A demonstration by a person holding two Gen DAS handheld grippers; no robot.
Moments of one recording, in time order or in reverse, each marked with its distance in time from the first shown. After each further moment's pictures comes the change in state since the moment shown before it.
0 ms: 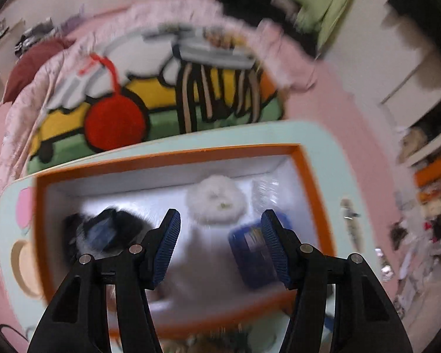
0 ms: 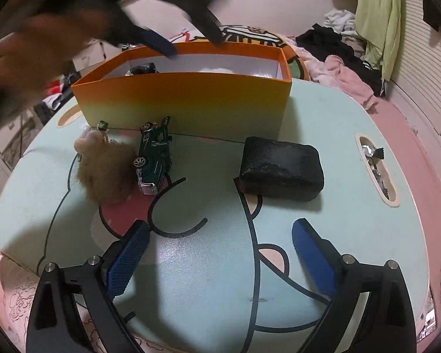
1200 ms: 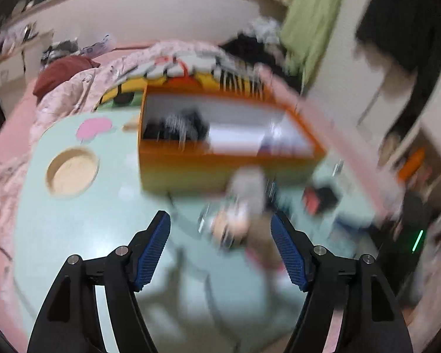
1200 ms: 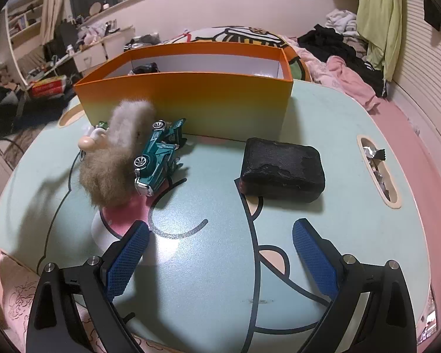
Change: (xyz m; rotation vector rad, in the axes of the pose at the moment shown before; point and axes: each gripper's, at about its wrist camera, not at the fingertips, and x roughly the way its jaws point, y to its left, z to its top) left arm -0.078 0.068 -0.192 0.025 -0.327 -0.032; right arm 0.007 0.001 0.002 -0.001 -0.006 0.011
